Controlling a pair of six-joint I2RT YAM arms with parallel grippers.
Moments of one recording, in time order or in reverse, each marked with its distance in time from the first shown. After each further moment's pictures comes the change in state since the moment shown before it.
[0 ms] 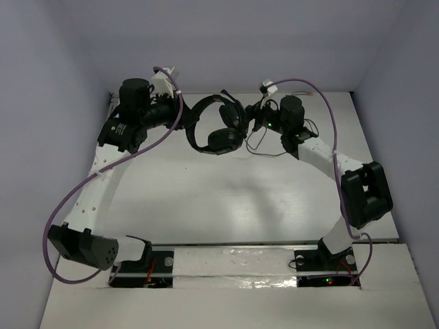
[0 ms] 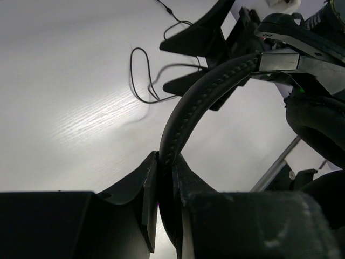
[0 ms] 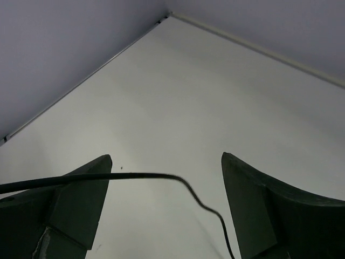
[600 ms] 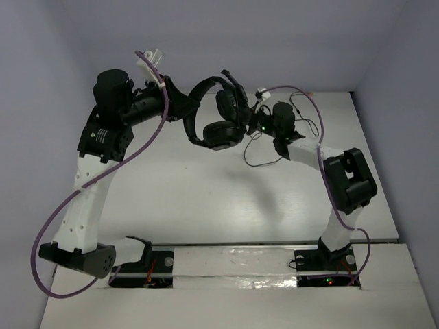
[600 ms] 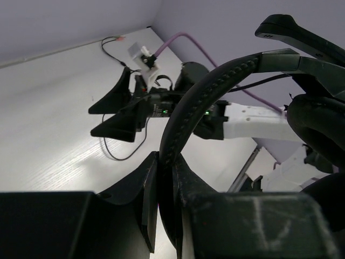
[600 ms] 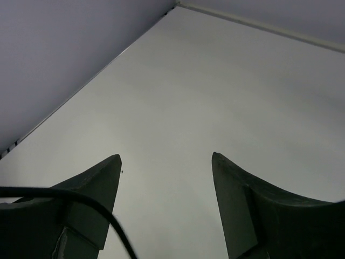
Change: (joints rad) left arm -0.010 -0.064 0.140 0.024 0.110 -0.097; right arm 0.000 0.163 -0.009 0.204 -0.024 0.099
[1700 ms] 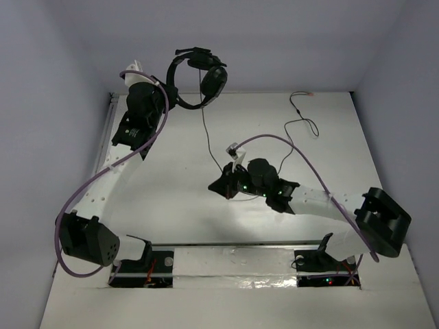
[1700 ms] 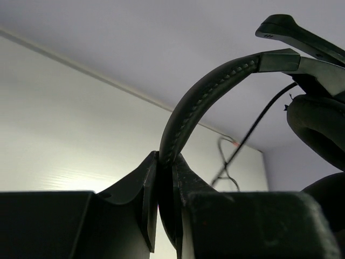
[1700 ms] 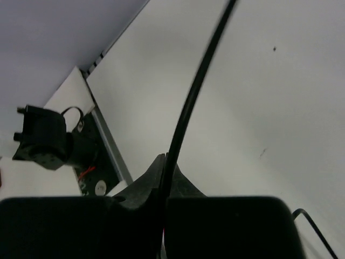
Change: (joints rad) left arm -0.006 0.066 -0.346 0.447 -0.750 -0.349; right arm 0.507 -0.384 -0.414 -0.118 0.328 0.221
